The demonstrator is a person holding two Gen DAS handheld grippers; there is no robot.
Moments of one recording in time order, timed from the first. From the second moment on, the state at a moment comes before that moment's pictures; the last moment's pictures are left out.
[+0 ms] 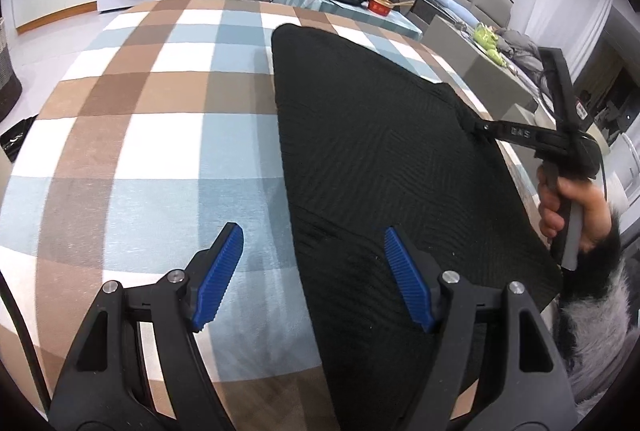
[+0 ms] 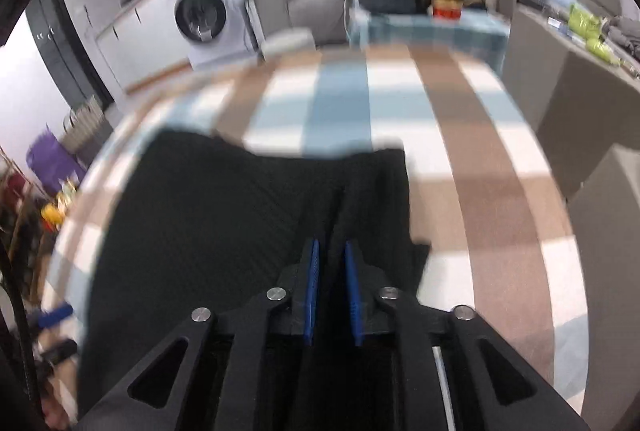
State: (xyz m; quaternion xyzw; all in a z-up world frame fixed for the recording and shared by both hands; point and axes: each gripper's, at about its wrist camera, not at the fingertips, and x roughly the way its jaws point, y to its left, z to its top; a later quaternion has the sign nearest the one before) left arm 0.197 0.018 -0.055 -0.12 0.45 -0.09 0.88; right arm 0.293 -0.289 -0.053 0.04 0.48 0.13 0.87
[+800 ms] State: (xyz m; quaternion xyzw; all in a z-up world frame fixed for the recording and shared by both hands) left arm 0.194 0.011 -0.054 -0.11 0.46 -0.11 0.88; right arm 0.214 -0.321 -0.052 0.12 0.48 0.14 0.86
